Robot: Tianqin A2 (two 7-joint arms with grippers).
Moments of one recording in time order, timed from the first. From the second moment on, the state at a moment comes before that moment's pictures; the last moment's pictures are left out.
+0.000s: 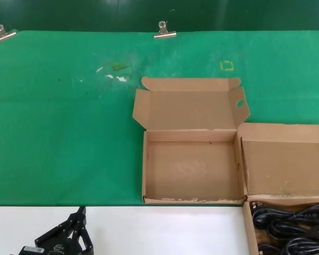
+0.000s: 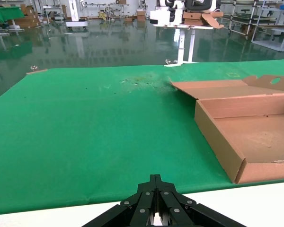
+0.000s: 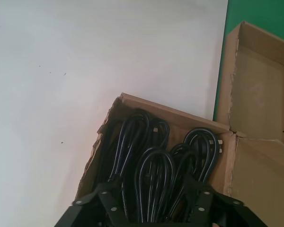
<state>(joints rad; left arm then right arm) -0.02 -0.31 1.64 -1.61 -1.83 -0.01 0.03 0.64 0.99 -1.97 1.69 1.25 -1.10 -0.13</state>
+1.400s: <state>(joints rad) -0.02 -0.31 1.64 -1.61 -1.83 -0.01 0.03 0.71 0.90 -2.03 1.57 1.16 -1.11 -0.13</state>
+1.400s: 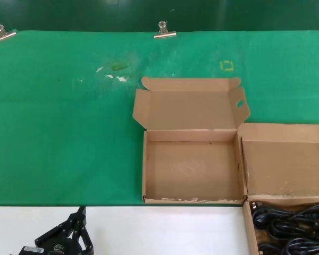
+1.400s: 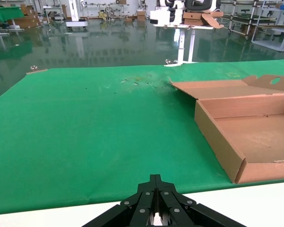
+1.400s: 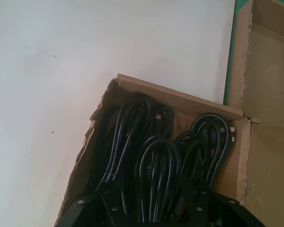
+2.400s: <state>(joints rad) -0.02 -0.31 1.64 -1.61 -1.83 -0.01 0.03 0.73 0.94 -1.98 1.73 1.25 -1.17 -0.04</state>
